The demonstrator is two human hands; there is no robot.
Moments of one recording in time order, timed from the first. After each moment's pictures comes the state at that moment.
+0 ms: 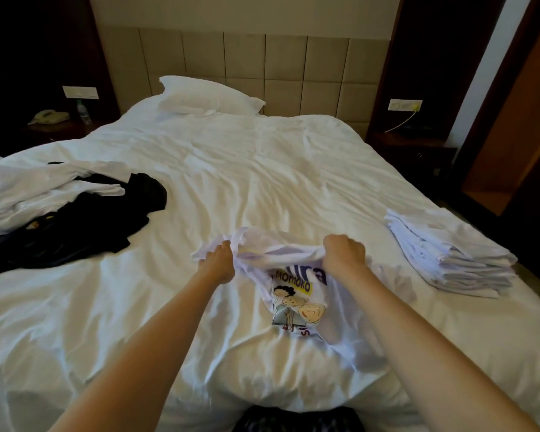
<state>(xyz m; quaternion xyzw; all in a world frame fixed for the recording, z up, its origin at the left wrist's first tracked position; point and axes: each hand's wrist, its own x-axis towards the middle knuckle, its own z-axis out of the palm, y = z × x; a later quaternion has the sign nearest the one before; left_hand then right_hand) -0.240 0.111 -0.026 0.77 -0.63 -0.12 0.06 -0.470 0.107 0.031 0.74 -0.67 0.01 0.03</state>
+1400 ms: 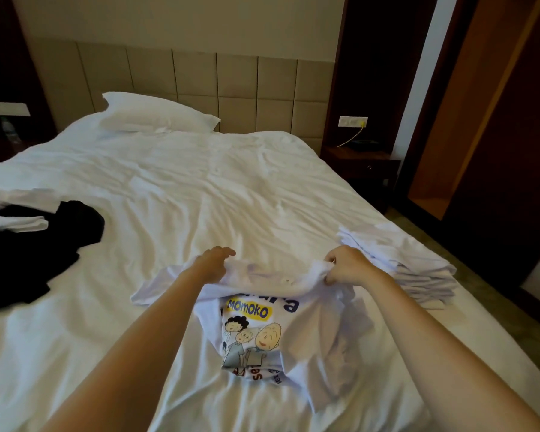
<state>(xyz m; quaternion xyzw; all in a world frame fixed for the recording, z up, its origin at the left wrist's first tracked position) -0.301 0.020 -0.005 0.65 -0.74 -0.15 0.08 -0.578 0.074 0.054 0.69 -0.69 0.11 -0.21</state>
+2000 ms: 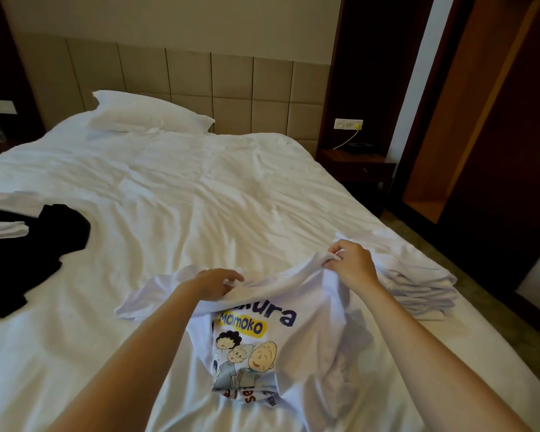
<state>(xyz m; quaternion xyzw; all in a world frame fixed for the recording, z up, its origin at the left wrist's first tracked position) -0.308 0.004 -0.024 0.58 -0.80 -0.16 -0.02 -0.586 0.056 0.045 0.61 -0.69 0.34 -0.19</state>
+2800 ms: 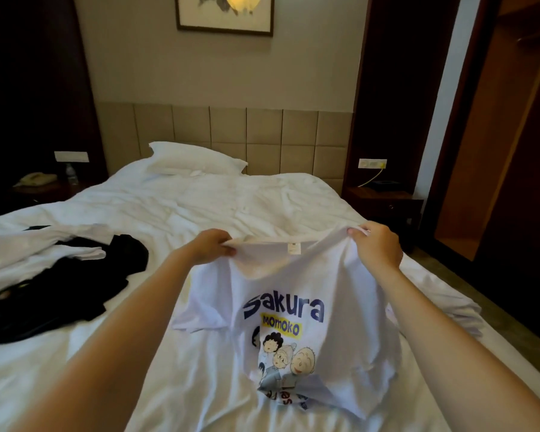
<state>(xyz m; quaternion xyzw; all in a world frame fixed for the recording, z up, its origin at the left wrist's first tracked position) -0.245 0.072 0.125 0.63 -0.74 -0.14 0.20 -0.552 0.088 0.134 0.57 -0.68 0.46 -0.08</state>
